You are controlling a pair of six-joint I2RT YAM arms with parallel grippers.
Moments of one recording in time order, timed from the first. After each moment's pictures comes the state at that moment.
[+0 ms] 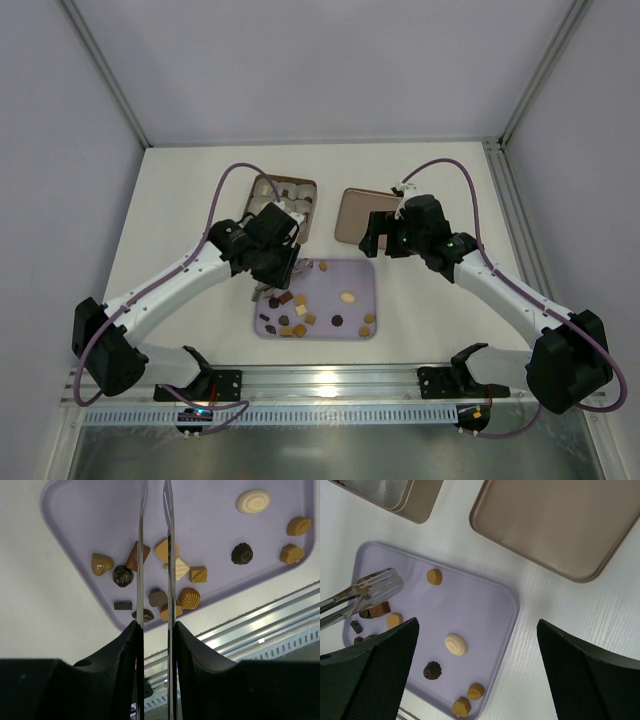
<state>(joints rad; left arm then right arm) -0.76 1.34 1.19 -0.99 -0.03 -0.35 0.47 1.22 0.86 -0.31 -0.10 0.39</state>
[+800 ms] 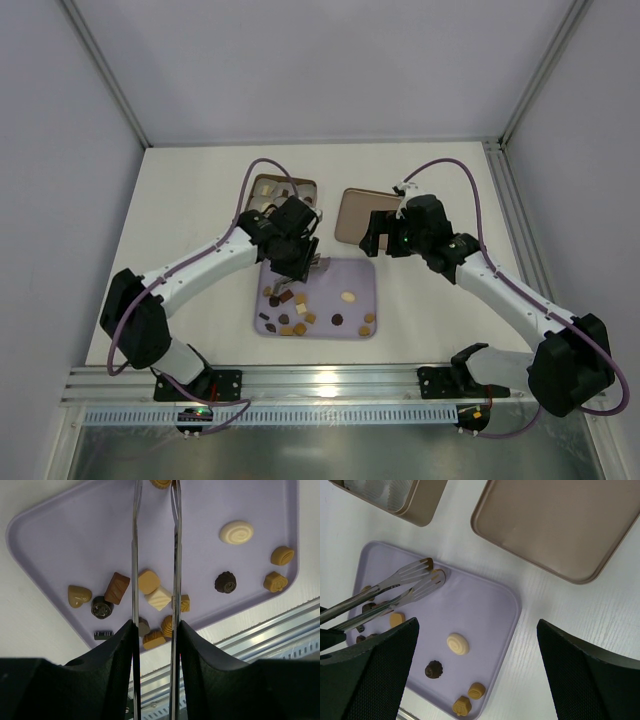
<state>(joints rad) -0.76 1.52 1.26 -0.89 0.02 -0.37 0.47 1.20 0.86 -0.31 -0.10 0.39</state>
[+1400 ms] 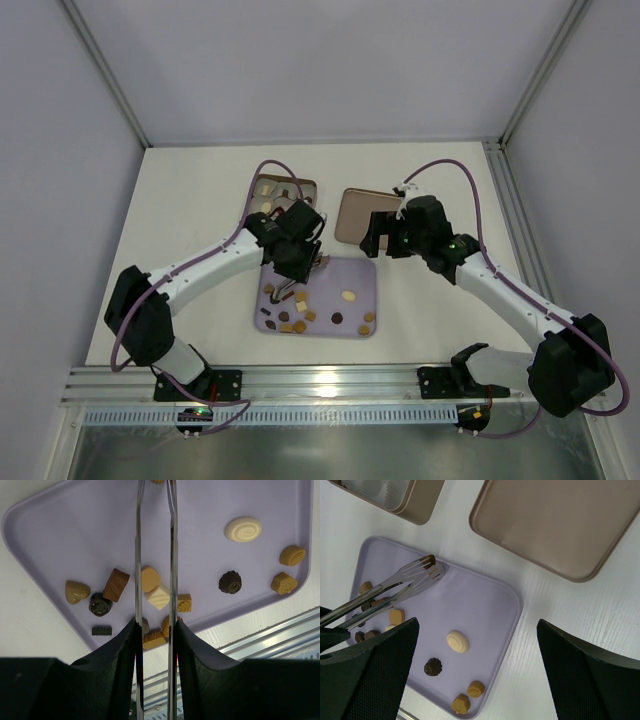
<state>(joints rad) -0.80 1.55 1.26 -0.88 -0.02 -0.37 0.47 1.20 0.85 -0.31 -0.09 0.39</state>
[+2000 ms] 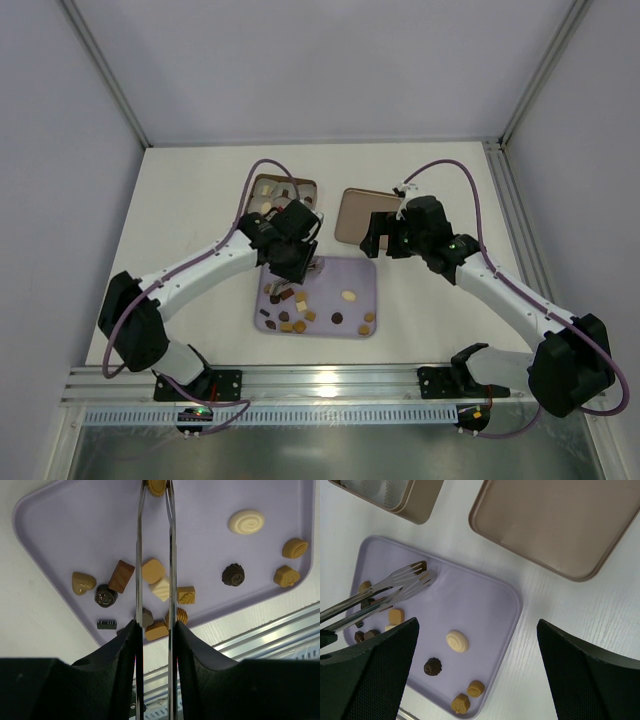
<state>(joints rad) -0.80 1.52 1.26 -0.91 -0.04 -0.36 0.47 1.20 0.85 -0.31 -0.09 0.39</state>
